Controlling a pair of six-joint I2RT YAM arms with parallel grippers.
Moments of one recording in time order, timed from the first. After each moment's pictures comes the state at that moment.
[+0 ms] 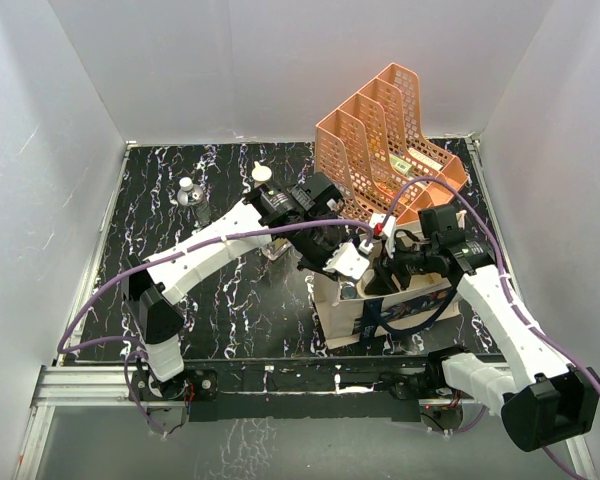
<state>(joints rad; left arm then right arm) -0.96 1.78 1.85 -1.23 0.67 1.17 0.25 1.01 0.91 -0.88 -0.81 -0.61</state>
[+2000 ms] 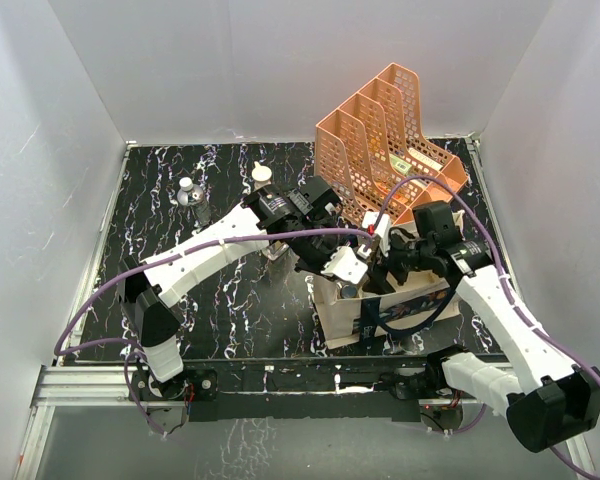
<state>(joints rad) -0.96 1.75 1.79 -1.20 0.61 1.17 0.32 1.01 0.91 -0.82 -0.67 -0.64</state>
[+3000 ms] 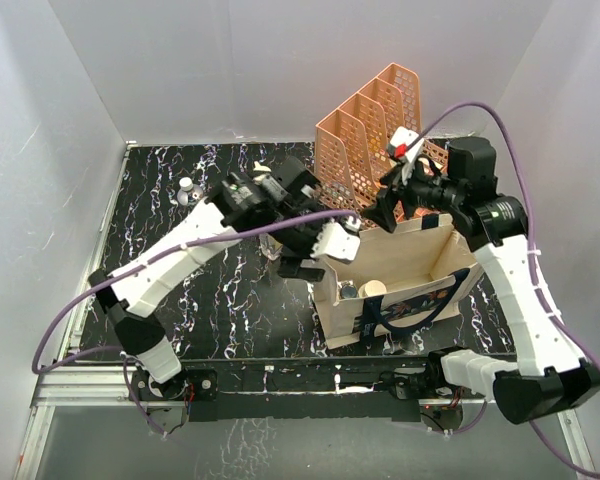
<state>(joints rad) -0.95 1.68 1.92 -1.28 0.50 0.95 0.21 1.13 1.40 -0.73 -0.71 -0.44</state>
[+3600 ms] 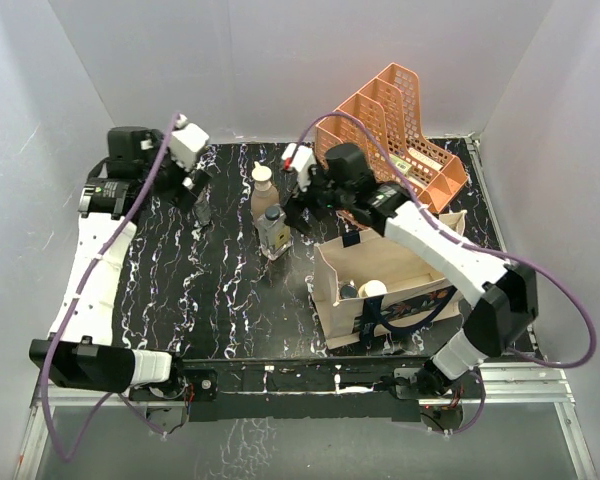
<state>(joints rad) -0.15 1.31 1.56 -0.92 0.24 0.63 0.65 1.53 1.46 -0.44 -0.34 -0.32</state>
